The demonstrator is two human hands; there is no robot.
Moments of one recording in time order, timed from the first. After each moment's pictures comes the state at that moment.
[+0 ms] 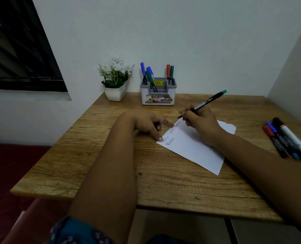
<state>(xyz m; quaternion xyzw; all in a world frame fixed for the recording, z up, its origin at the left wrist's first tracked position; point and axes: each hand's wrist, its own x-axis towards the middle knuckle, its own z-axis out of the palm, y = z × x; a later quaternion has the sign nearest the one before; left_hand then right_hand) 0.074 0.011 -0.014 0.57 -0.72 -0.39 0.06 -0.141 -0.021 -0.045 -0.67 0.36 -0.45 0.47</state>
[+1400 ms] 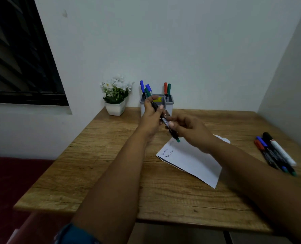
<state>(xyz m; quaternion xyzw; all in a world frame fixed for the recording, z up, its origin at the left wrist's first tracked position) 0.030 0.000 -0.012 0.41 -0.49 -0.38 0.67 -0.131 -0.005 -0.013 -0.77 0.30 -0.36 0.44</state>
